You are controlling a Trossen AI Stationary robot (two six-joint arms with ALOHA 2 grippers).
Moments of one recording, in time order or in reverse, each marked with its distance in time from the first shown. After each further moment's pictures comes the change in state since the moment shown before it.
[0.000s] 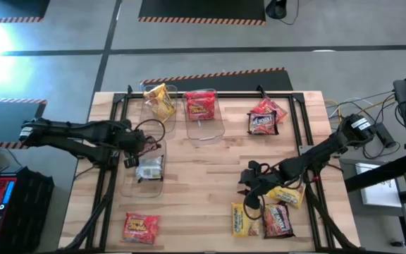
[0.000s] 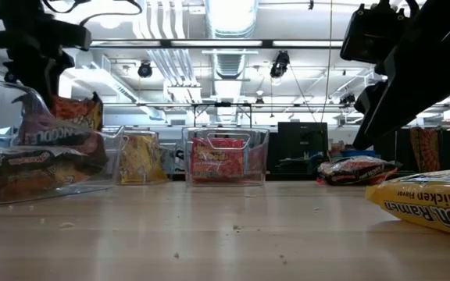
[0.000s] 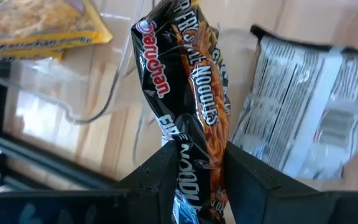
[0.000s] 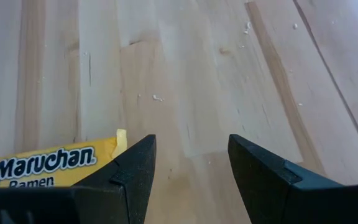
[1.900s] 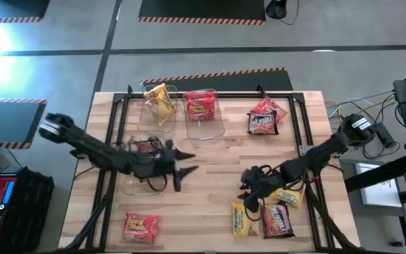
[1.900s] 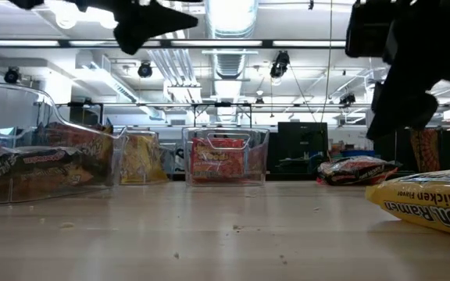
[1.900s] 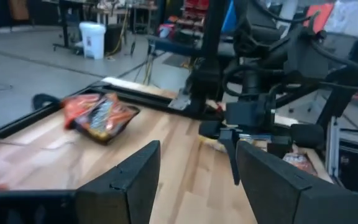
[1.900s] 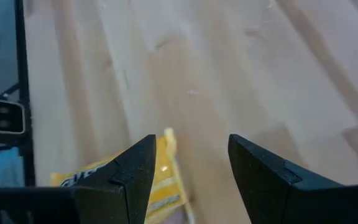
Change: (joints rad) left arm -0.316 0.391 -0.190 1.838 -0.291 0.053; right arm 0.038 -0.008 0.039 -0.019 -0.047 0.275
